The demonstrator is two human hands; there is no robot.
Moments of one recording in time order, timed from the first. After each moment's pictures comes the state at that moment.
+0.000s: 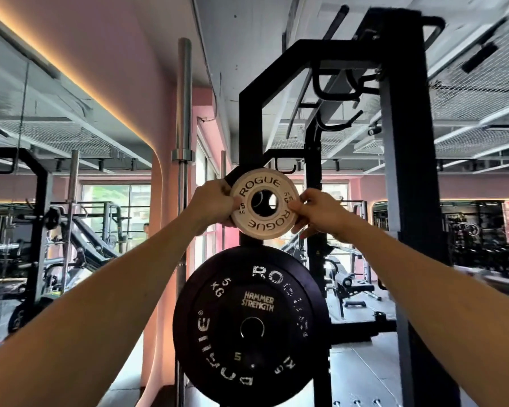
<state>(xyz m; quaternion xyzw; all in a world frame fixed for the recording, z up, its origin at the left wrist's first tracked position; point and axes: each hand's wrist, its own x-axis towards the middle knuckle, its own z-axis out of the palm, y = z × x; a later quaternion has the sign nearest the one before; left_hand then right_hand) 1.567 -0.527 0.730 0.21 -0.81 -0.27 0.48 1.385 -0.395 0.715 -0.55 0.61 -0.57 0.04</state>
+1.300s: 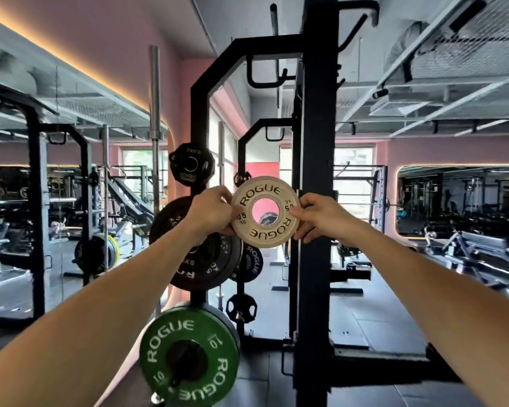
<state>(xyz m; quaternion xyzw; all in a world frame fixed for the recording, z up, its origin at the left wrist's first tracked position) 1.486 -0.057 0.633 0.31 -0.77 -0.31 0.47 1.277 0.058 0.629 -0.59 0.61 -0.51 0.15</state>
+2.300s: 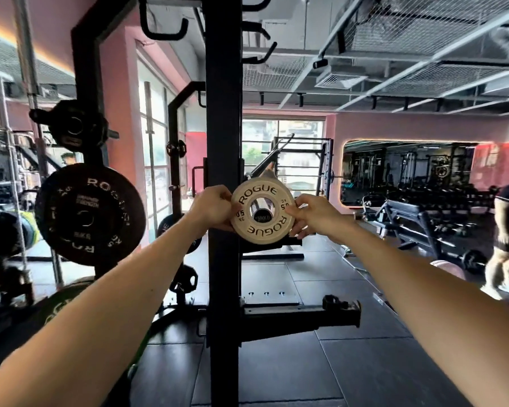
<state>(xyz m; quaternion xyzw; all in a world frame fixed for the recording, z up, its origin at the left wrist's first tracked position) 1.215 0.083 0.578 0.28 -0.79 -0.40 0.38 1.029 0.221 0.565 -0.50 0.67 -0.53 0.15</state>
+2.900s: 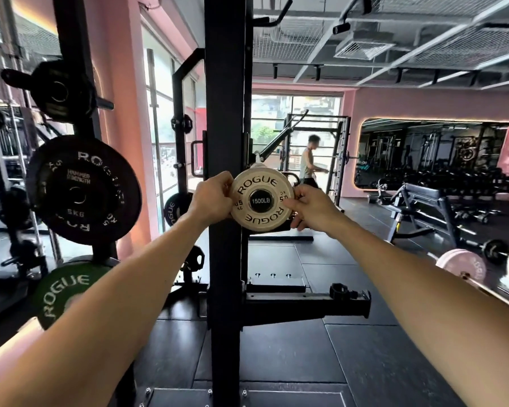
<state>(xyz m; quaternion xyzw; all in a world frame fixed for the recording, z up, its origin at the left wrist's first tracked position) 1.147 0.022 0.536 0.31 -0.81 -0.27 0.41 0.964 0.154 0.524 -0.50 0.68 -0.52 0.13</state>
